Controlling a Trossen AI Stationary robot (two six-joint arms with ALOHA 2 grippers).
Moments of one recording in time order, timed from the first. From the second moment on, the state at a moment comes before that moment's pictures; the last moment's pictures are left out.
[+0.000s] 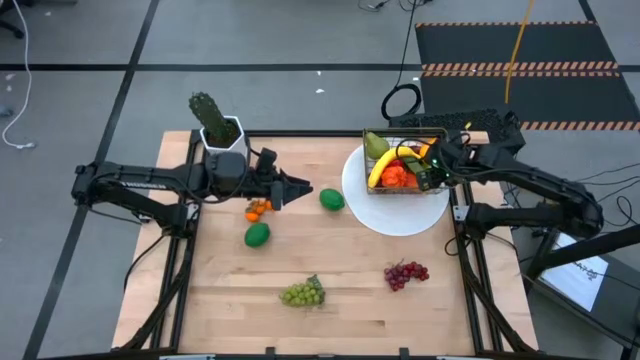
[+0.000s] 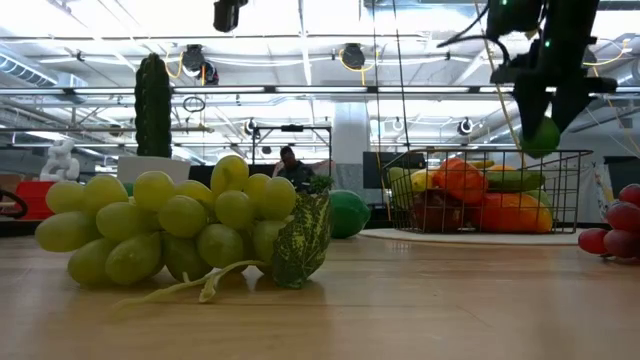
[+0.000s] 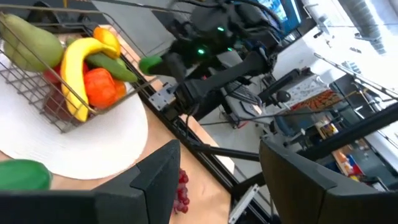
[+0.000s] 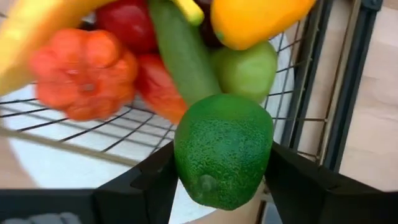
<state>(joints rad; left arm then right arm) 0.00 1.19 1.04 -0.01 -0.05 -0.85 -0.50 0.94 0.89 -1.26 0.26 0.79</state>
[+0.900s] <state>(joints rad) -0.14 1.19 1.04 -0.23 -0.05 -0.86 -0.52 0.92 0.97 -0.78 0.00 0.95</state>
